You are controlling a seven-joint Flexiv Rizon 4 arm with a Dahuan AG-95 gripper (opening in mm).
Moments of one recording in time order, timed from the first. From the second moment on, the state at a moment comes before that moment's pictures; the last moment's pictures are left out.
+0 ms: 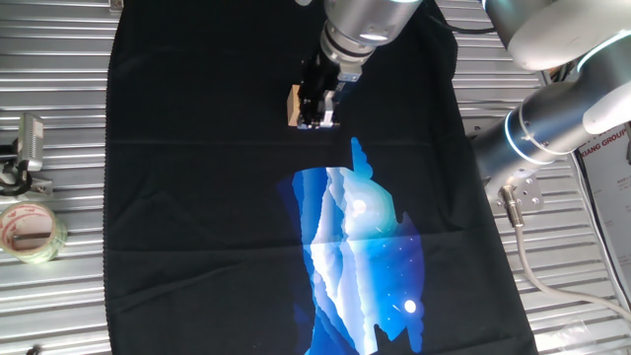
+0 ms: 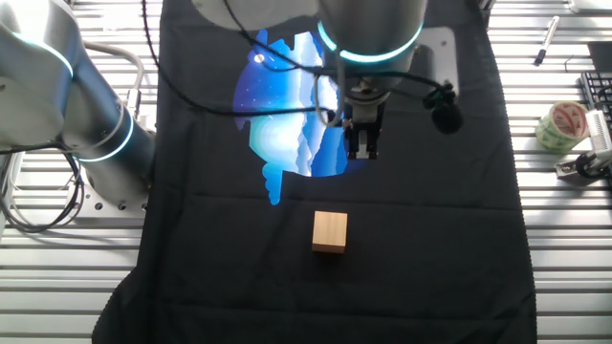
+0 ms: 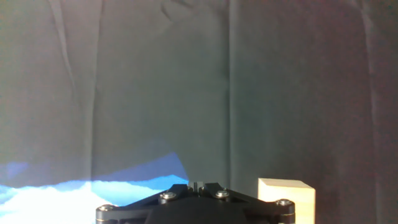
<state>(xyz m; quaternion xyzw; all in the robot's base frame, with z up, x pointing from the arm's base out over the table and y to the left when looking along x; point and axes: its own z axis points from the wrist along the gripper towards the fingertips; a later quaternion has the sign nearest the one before) 0.441 -0.041 0.169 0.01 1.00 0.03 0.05</state>
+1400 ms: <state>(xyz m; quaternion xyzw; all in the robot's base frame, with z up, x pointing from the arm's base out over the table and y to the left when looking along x) 0.428 -0.059 0.133 0.01 1.00 0.02 0.07</state>
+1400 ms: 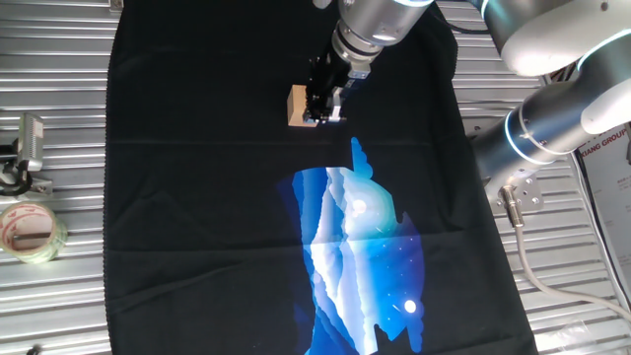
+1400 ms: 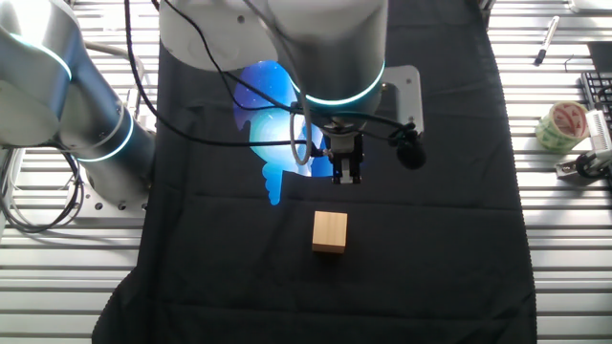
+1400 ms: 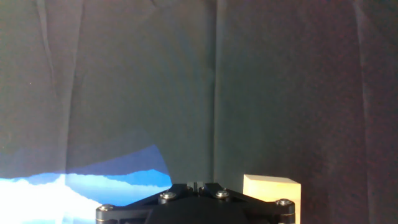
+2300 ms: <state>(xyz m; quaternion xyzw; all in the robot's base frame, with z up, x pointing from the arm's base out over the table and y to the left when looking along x) 0.426 -0.076 0.121 0.00 1.00 0.01 0.06</state>
